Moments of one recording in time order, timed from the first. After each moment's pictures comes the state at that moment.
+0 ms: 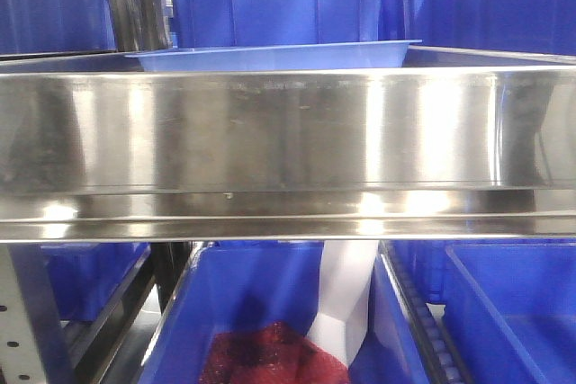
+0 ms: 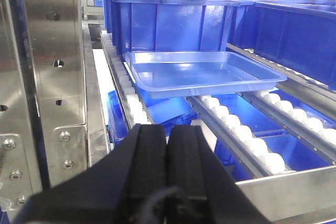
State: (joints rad) left arm -0.30 0.30 -0.54 -0.17 0.43 0.06; right arm 0.37 0.20 -0.35 -0.07 0.31 0.06
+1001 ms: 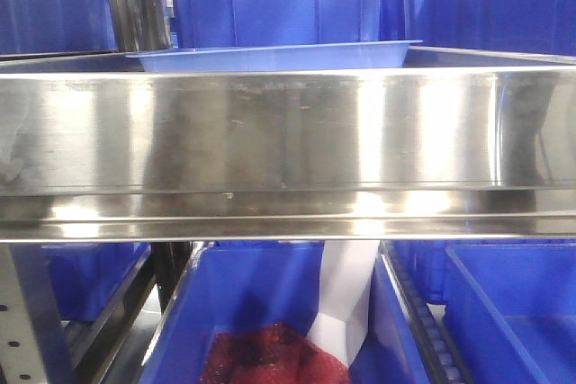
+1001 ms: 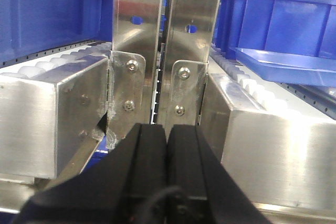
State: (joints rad) left arm -0.01 -0.01 0.03 -0.16 0.05 0.06; right arm 0.37 0.20 -0.35 -0.07 0.31 0.06
